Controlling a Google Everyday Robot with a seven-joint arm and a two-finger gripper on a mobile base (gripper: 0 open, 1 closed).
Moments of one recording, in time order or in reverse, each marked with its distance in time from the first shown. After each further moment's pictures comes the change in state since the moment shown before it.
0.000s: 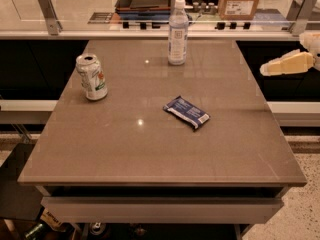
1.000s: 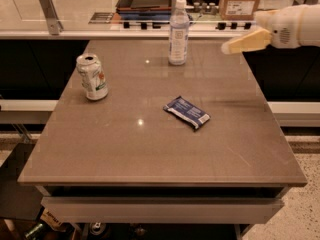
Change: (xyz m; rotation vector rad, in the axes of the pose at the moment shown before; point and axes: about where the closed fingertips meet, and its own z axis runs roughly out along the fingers) arm -0.088 0.049 0.068 -0.167 -0.139 -0.054
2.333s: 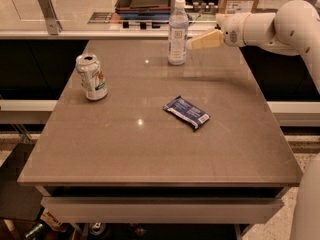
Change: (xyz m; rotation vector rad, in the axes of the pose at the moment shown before) arm -0.002 -0.023 0.136 -0.040 -0.094 0.007
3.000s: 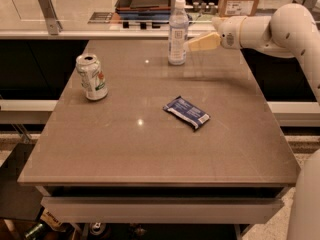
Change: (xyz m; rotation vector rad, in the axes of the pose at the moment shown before) arm 0.007 0.007 0.010 -0.033 -0.008 0.020
